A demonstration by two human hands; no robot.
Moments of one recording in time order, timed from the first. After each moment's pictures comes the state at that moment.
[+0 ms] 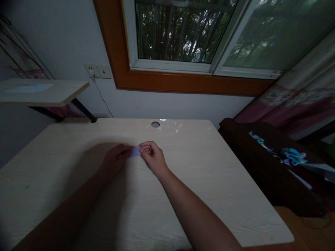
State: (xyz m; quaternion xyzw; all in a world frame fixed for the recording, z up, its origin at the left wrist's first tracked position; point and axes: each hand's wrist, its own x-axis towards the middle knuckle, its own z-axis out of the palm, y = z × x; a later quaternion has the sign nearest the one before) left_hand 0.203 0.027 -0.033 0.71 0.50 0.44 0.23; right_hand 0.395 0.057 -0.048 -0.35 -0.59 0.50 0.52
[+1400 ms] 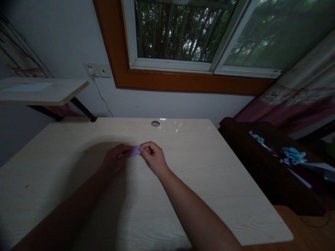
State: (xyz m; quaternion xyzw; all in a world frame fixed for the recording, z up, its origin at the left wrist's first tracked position) left_hand 0.201 0.028 -0.039 0.74 0.48 0.43 0.21; right_hand 0.396 0.059 -0.049 -0.37 -0.61 0.49 0.50
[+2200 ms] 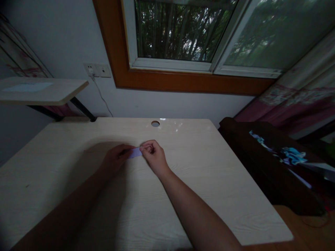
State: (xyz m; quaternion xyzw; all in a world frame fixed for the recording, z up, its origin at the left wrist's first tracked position) left_hand 0.204 0.027 -0.034 0.70 0.52 0.42 0.27; right_hand 0.393 0.058 -0.047 -0.38 -0.56 0.50 0.54
